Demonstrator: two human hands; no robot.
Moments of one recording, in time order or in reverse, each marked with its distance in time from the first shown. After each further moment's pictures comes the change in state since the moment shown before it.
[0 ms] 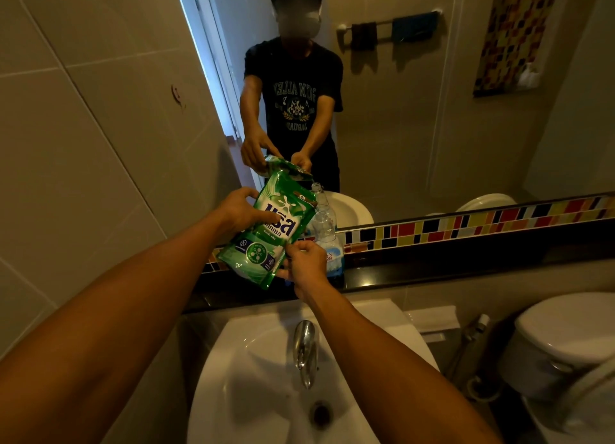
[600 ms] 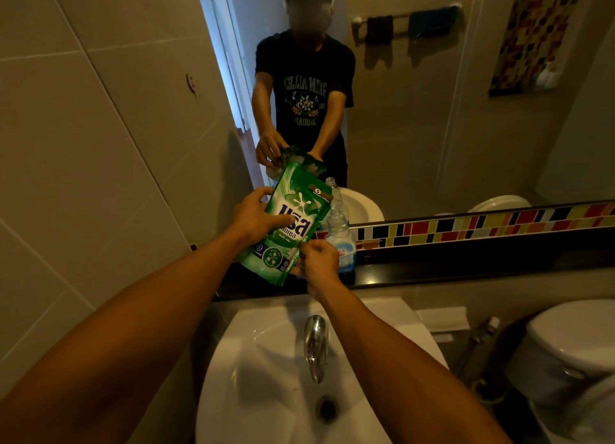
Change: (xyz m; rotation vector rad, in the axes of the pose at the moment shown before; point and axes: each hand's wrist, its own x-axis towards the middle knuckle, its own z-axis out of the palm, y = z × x) left_hand -0.002 -0.041 0.018 -0.095 0.145 0.206; right_hand 0.013 0.018 -0.003 -0.069 0.069 0.000
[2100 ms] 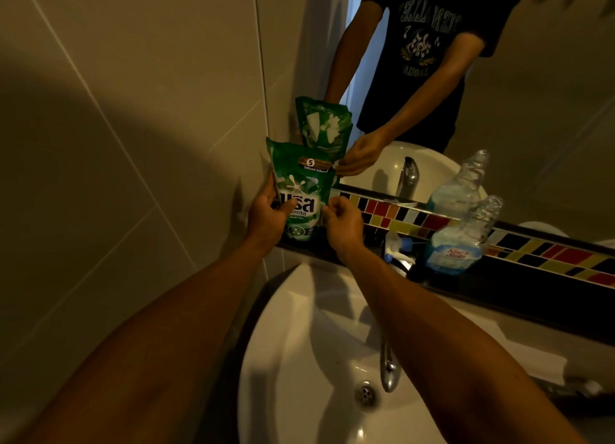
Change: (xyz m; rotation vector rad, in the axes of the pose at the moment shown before) left_hand -0.001 -0.230 -0.069 -0.439 0.435 -0.132; right_hand 0.103 0.130 0.120 -0.792 -0.198 -0.255
